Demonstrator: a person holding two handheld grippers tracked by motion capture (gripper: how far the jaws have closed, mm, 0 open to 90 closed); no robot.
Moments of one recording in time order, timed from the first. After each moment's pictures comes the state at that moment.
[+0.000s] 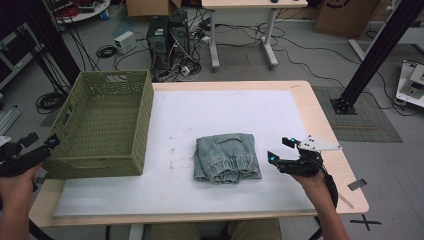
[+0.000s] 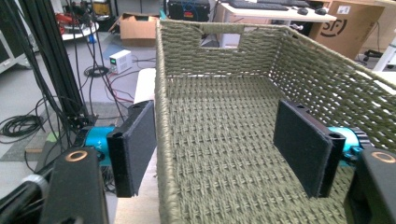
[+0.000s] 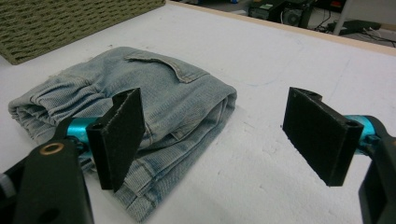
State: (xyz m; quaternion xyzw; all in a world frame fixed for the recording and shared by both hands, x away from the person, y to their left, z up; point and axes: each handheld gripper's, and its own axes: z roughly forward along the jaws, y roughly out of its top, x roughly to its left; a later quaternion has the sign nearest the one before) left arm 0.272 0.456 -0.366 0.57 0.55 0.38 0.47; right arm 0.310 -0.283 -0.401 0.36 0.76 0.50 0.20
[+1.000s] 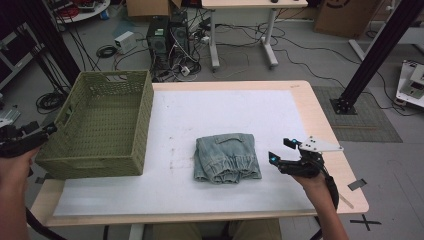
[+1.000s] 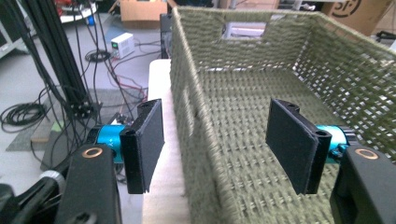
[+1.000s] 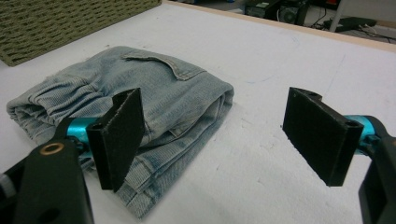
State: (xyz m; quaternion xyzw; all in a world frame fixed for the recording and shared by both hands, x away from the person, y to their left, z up) left arm 0.319 0.485 -0.364 0.60 0.57 0.35 0.44; right arm 0.307 -0.285 -0.402 0.37 0.76 0.50 0.21
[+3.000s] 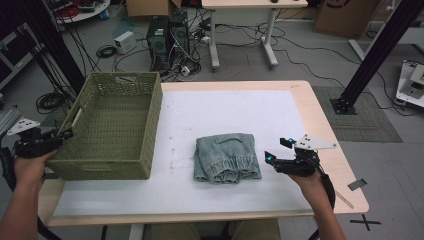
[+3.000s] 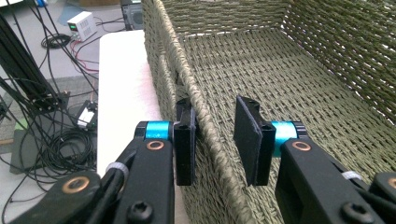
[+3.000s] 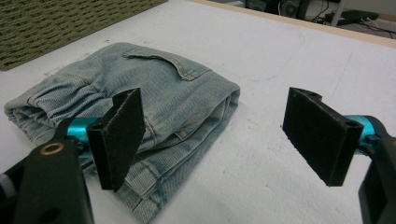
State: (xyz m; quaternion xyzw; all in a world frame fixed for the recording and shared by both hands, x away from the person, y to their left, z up) left arm 0.334 0.457 -0.382 0.67 0.53 0.30 0.43; right arm 0.310 -0.273 -0.398 0.38 0.76 0.48 0.20
